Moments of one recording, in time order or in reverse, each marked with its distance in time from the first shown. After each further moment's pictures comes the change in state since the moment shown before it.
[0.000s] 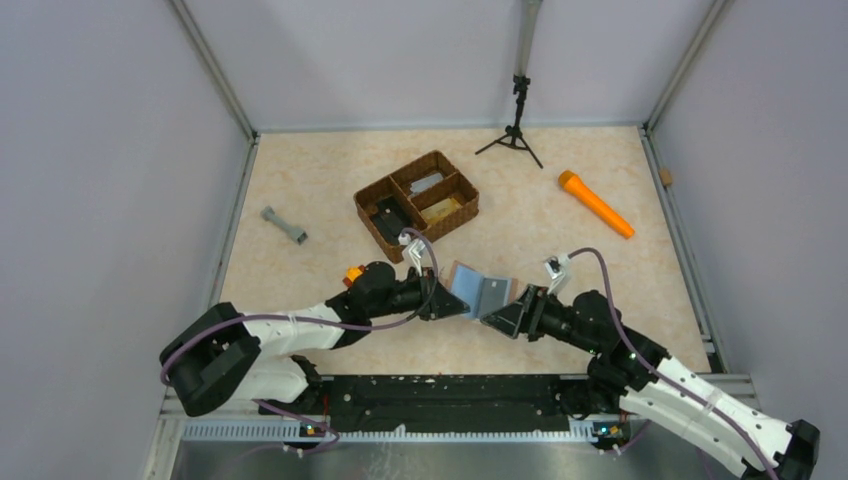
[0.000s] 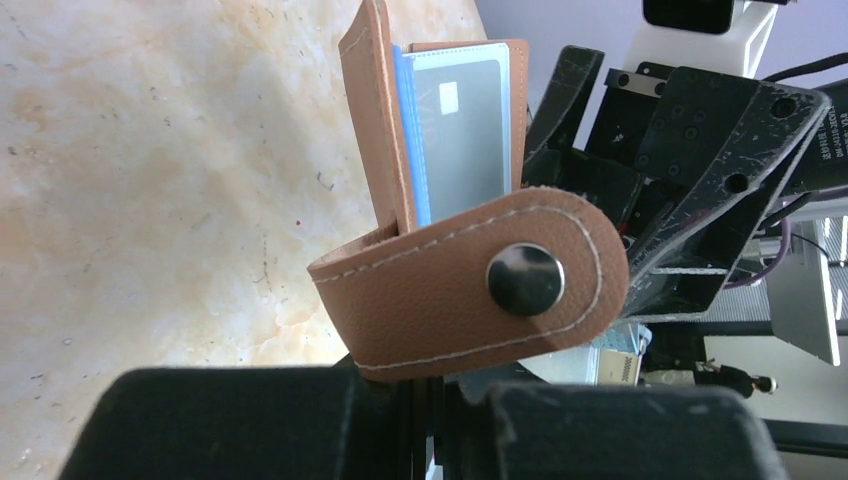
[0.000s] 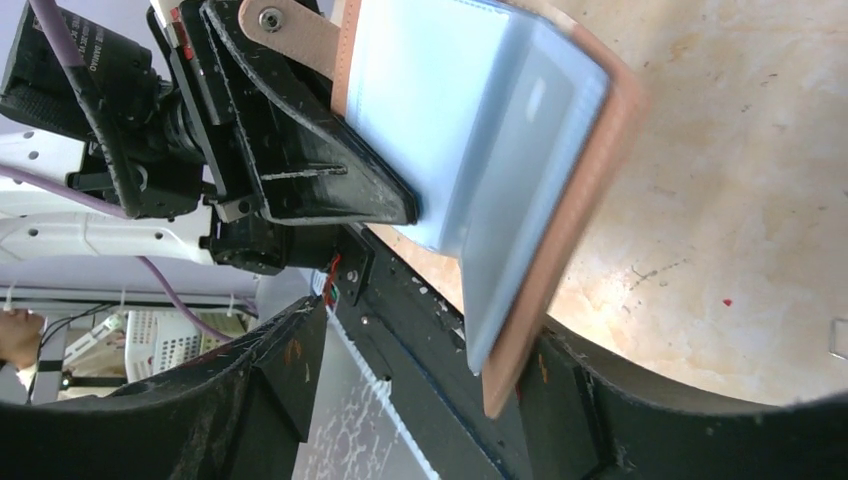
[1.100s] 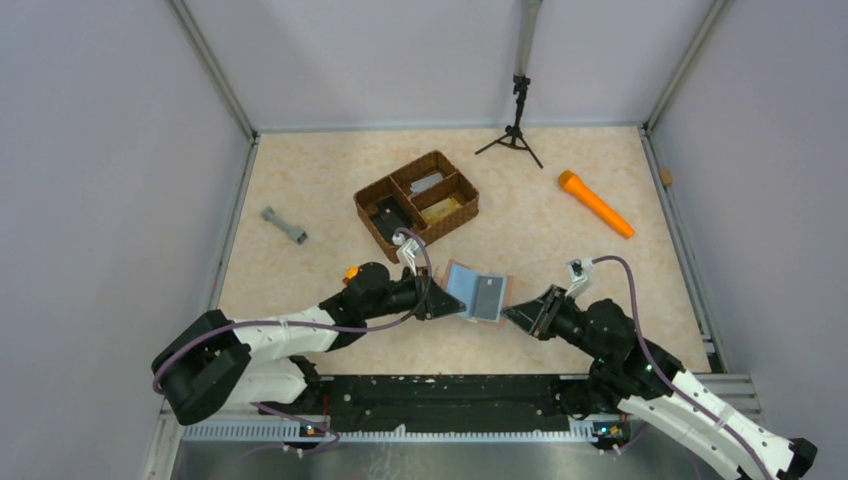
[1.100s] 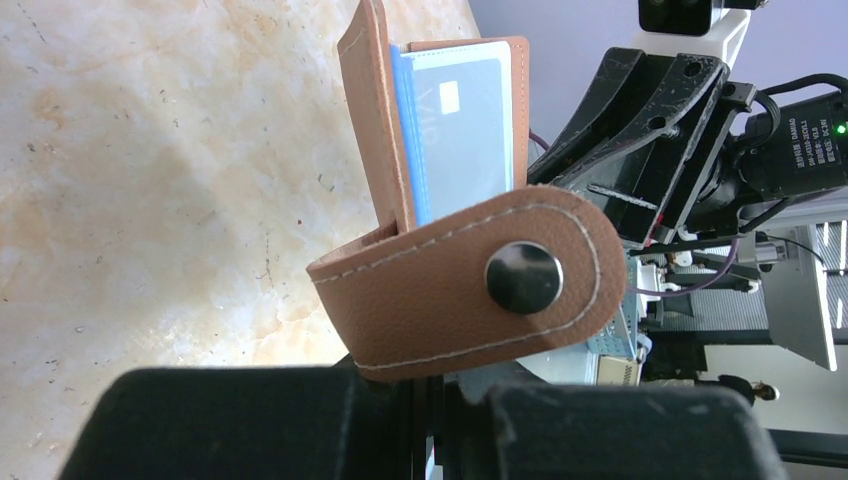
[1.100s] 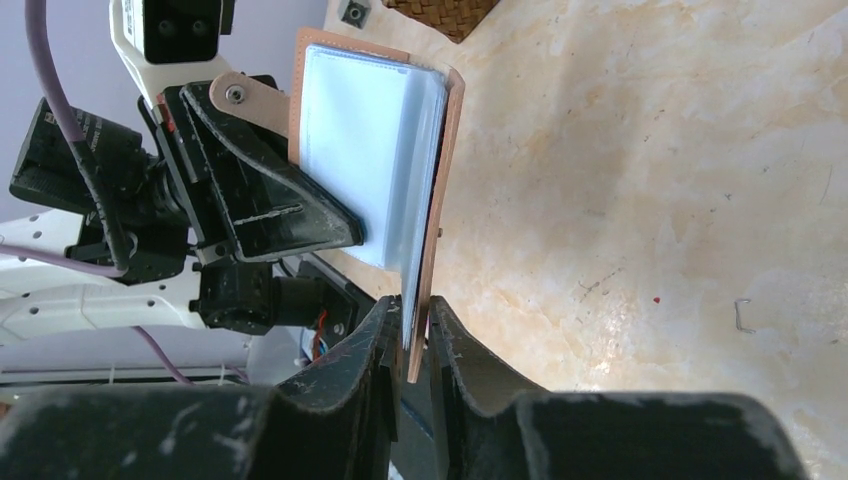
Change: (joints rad) left arm 0.013 -0.066 -0.026 -0.027 -0.019 -0.002; right arm 0.000 -0.206 0.000 -0.186 0.174 0.032
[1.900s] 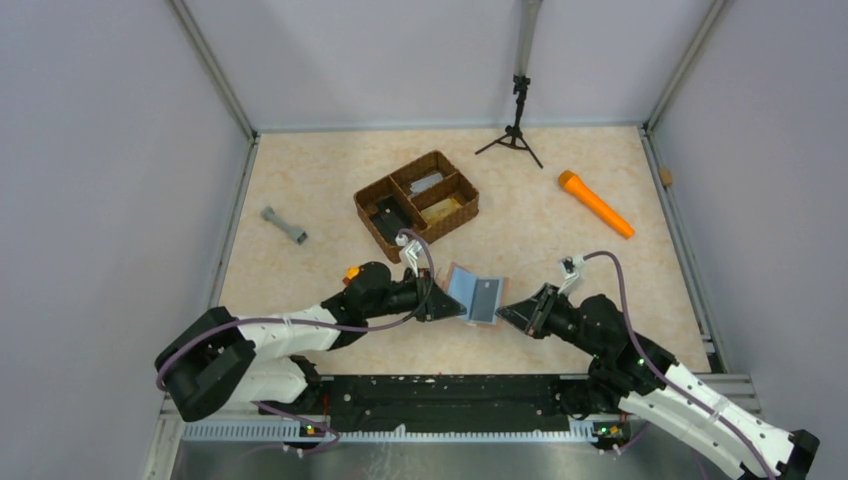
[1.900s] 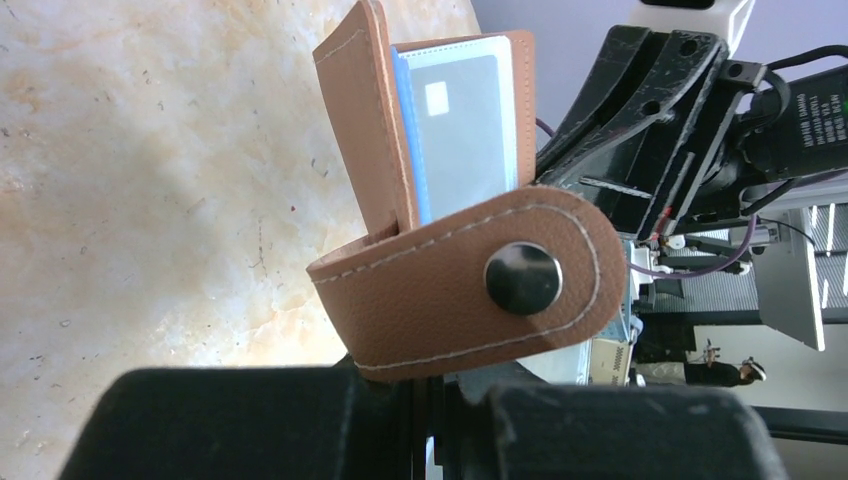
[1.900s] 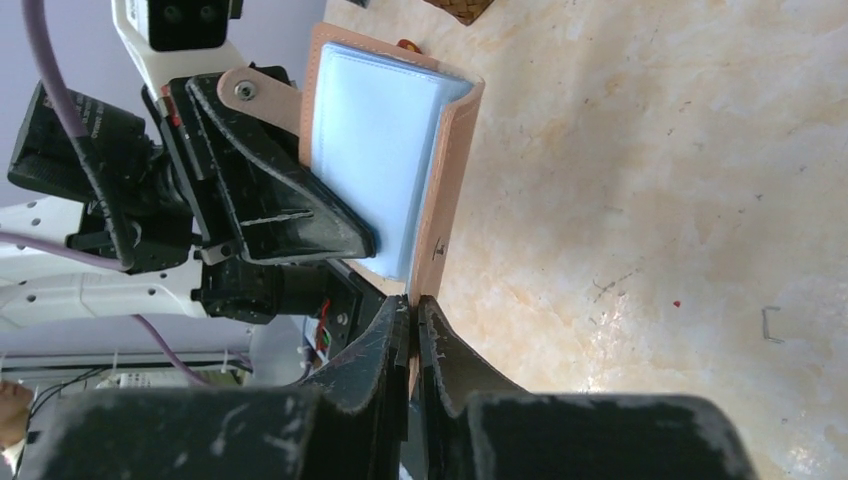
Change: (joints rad) left arm 0.004 0.015 0.000 0.011 0.045 -0.006; right arm 0.000 0.088 0.000 0.071 -0.032 0.000
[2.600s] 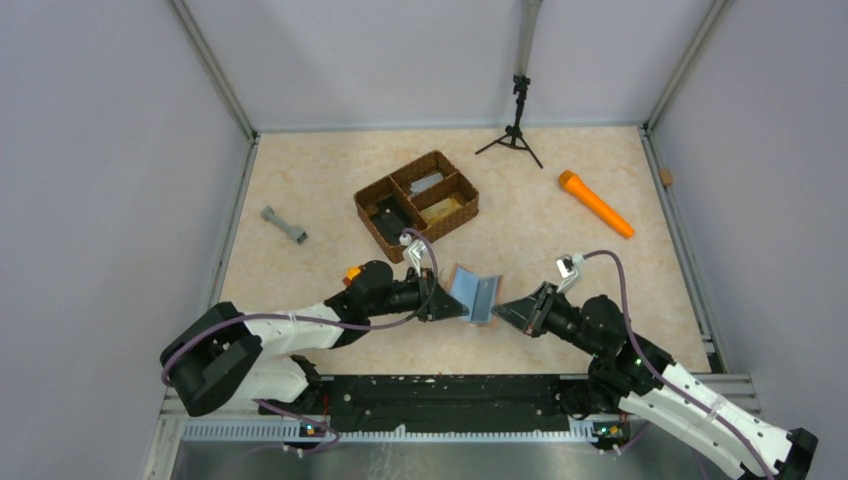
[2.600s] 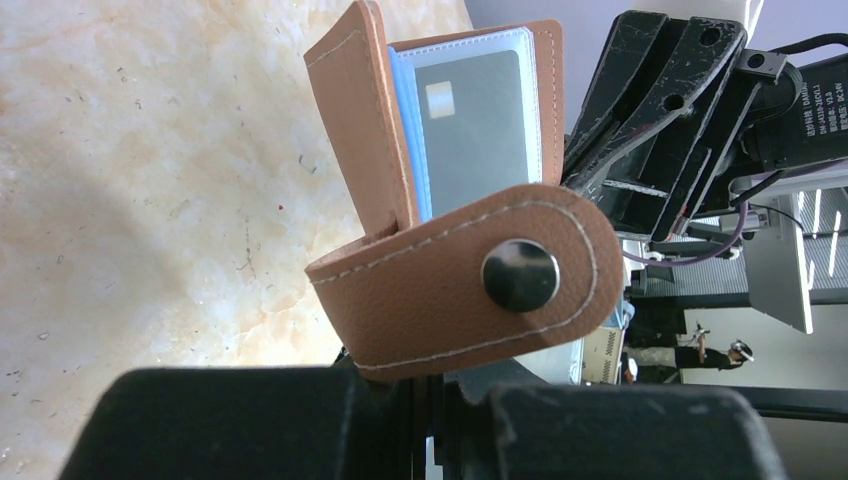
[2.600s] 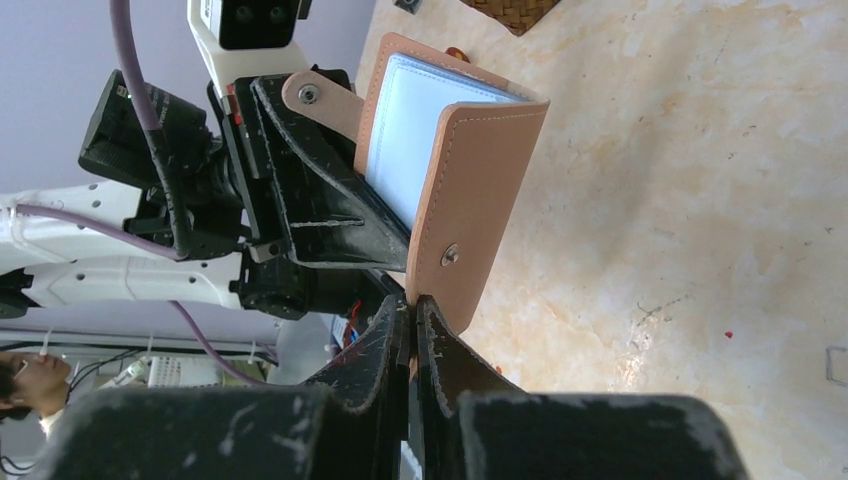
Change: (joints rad) left arm 0.002 0.047 0.009 0.038 0.042 -0.005; right arm 0.000 0.011 -0.015 0.103 -0.044 0.004
